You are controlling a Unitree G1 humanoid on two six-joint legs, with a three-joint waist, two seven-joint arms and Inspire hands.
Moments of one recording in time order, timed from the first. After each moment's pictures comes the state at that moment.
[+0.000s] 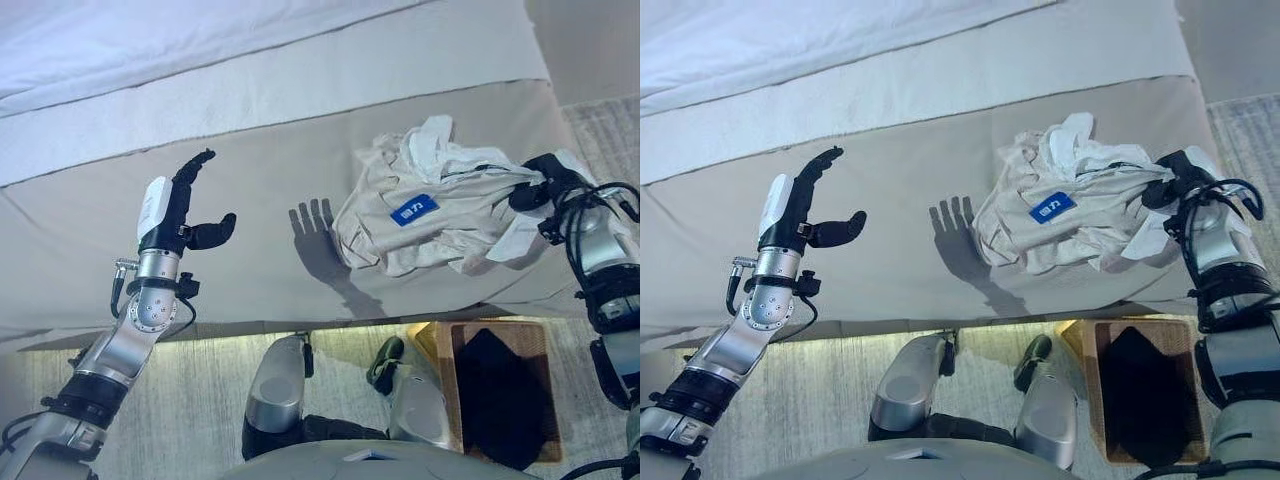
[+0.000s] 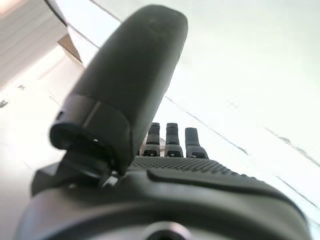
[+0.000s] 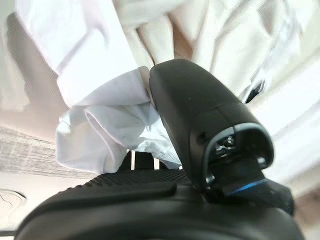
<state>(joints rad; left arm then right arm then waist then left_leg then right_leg) -0.12 0.72 -0.19 0.13 0.07 -0.20 0.40 -0.71 -0.87 0.21 0.82 -0.12 0.15 0.04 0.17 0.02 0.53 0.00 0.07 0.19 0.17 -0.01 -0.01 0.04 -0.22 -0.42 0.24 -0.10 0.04</state>
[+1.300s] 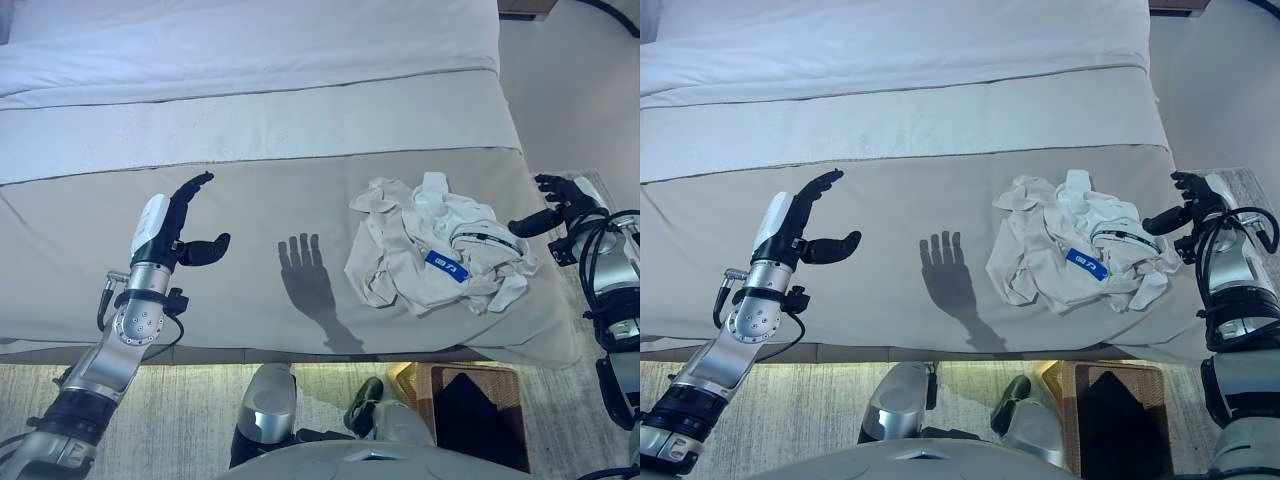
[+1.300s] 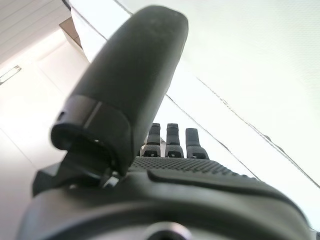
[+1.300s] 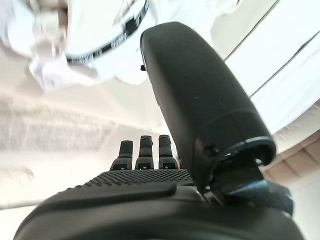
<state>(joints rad) -0.02 0.72 -0.15 0.13 0.07 -0.20 0.30 -0.62 -0.86 0.17 0.80 -0.14 0.16 -0.06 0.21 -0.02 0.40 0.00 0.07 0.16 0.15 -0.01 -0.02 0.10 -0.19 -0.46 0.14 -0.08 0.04</state>
